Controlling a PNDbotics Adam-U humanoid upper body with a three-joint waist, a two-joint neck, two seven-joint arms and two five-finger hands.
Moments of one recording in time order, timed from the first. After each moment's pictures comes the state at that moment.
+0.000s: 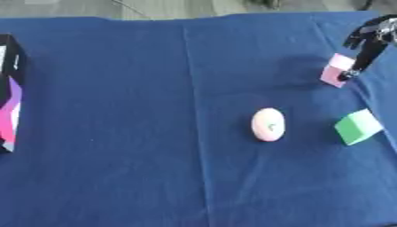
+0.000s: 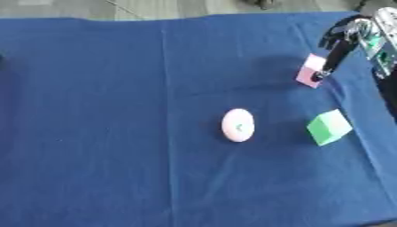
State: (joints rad) left arm -0.27 0.43 0.01 -1.84 0.22 0.04 0.49; right arm -0.87 -0.91 0.02 -1.04 0.91 0.24 0.82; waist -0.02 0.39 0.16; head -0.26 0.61
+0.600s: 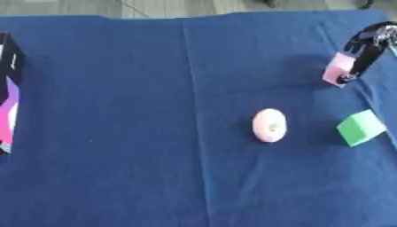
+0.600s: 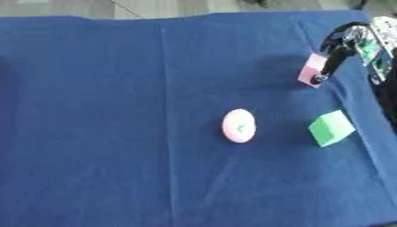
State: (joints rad) left arm -0.28 0.43 0.01 -1.85 0.22 0.04 0.49; right arm -0.86 -0.90 0.01 -1.01 0.91 0.27 0.78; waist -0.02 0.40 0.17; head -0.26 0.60
